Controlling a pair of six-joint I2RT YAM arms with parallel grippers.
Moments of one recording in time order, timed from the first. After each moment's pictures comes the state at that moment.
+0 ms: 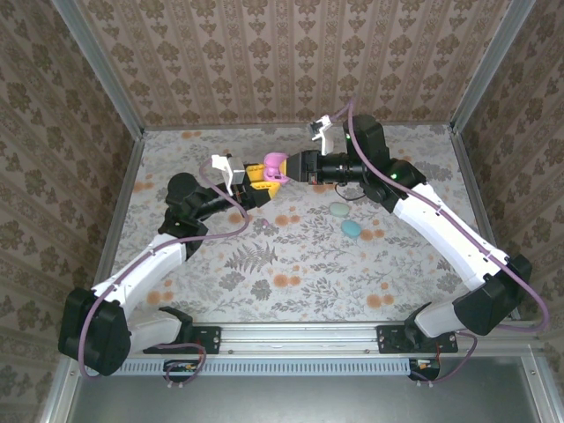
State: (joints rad) left arm -0.48 1.17 0.74 0.63 0.84 -0.18; right arm 0.55 1.43 1.47 -0.42 -0.60 0.66
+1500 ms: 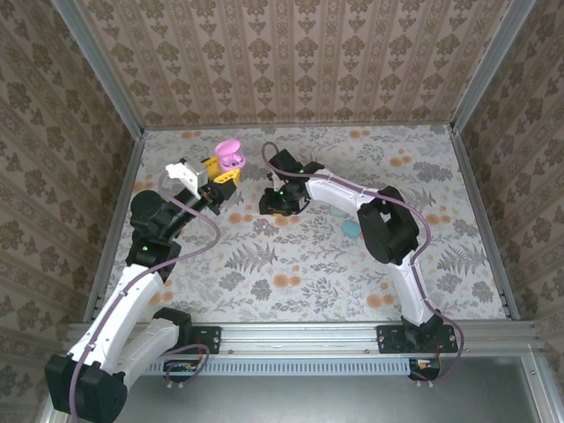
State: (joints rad) left arm -0.34 0.84 0.69 0.36 0.53 -0.05; right arm 0.65 2.21 1.79 -0.68 -0.37 0.60
